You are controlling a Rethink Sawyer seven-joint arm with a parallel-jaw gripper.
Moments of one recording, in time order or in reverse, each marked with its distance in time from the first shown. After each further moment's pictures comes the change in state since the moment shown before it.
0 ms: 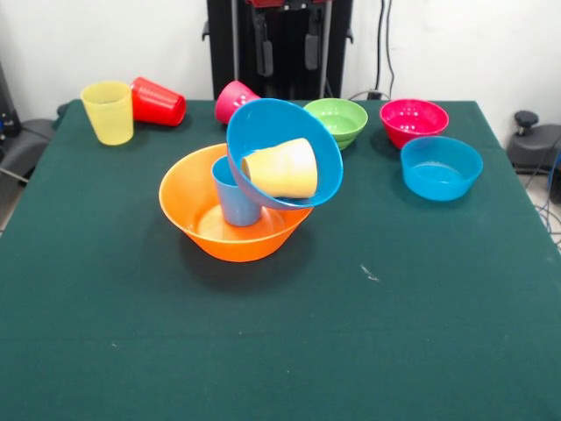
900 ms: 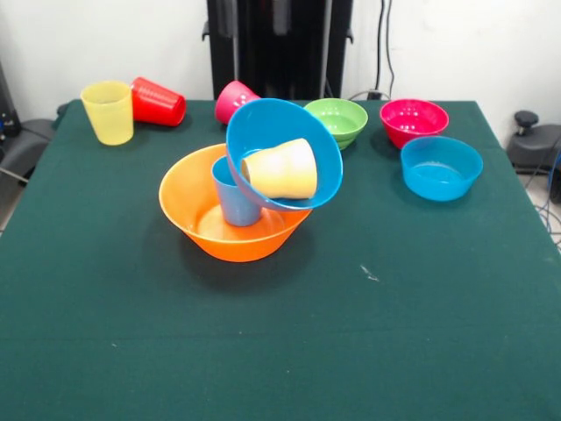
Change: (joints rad) arm -0.101 -0.099 0.086 0.020 0.040 0.000 0.000
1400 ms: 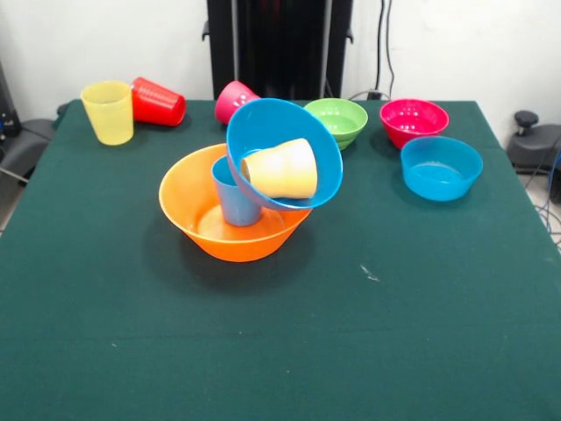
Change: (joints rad) arm -0.125 -0.110 0.026 0.058 0.092 0.000 0.000
